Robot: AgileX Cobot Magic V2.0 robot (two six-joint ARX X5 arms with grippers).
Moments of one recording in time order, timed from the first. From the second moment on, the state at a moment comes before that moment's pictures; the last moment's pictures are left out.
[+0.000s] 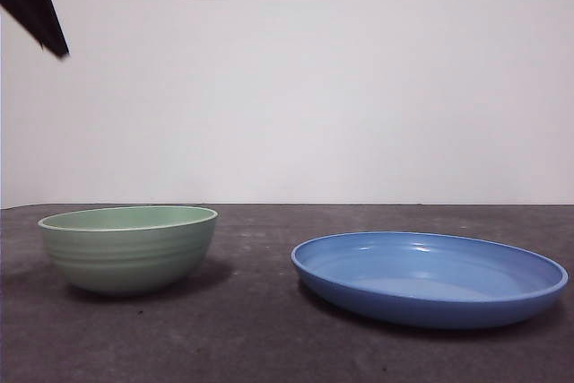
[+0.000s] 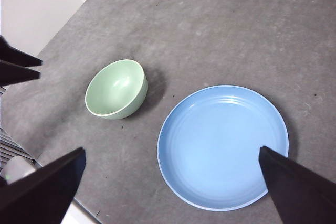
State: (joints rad) left arm -0.20 1.00 0.91 -0.82 0.34 -0.05; right arm 0.09 0.69 0.96 -0.90 -0.63 0.08
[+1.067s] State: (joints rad) left arm -0.20 1.55 0.91 -0.55 0.24 -0.10; right arm 0.09 0.69 0.96 -0.90 -0.63 0.08
